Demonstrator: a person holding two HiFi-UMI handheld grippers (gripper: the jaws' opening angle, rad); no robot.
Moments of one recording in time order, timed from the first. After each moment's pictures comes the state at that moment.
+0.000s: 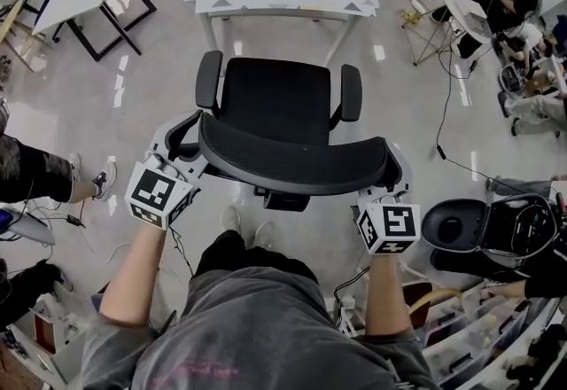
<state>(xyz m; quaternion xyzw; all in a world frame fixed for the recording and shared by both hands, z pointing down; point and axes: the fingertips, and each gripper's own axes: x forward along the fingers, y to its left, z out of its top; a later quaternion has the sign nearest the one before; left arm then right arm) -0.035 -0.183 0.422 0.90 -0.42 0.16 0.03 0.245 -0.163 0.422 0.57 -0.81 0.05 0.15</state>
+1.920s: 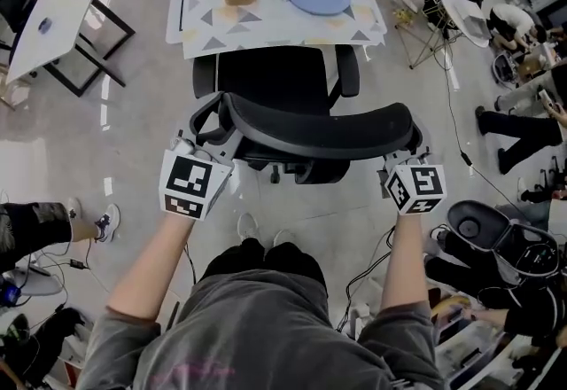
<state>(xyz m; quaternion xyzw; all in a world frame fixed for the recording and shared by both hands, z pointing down) -0.047 -0.431 0.423 0.89 -0.42 0.16 0.03 0.232 -0.418 0.424 0.58 -0.80 0.03 0.14</state>
